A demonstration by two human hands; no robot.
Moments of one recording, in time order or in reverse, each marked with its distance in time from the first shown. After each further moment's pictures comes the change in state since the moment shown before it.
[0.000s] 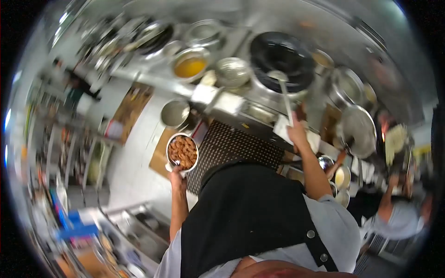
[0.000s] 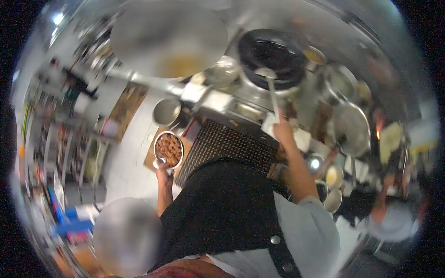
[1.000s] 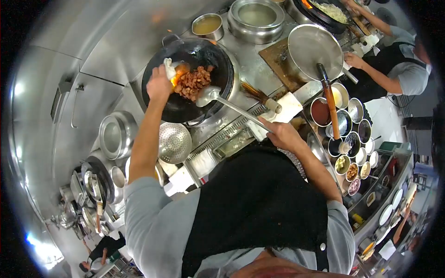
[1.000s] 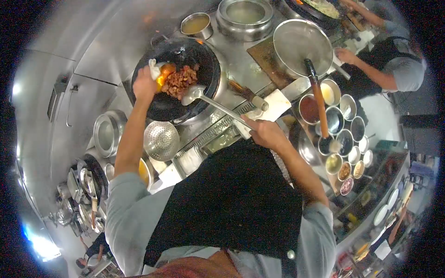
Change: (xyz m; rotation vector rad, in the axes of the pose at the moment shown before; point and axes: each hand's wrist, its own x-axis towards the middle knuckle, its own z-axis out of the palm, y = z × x) left_hand 0.140 -0.036 0.803 1.440 -1.167 1.928; right_hand -0.009 -0.032 -0.036 -0.006 0.247 0.114
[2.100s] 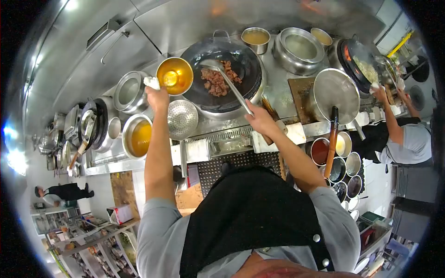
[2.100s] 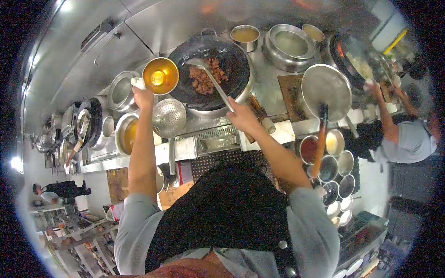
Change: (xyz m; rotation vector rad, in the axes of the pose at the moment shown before) left_hand -0.158 -0.039 -0.071 -0.332 0.330 -1.131; right_hand 0.128 -0.034 0.023 0.327 -0.125 -0.081
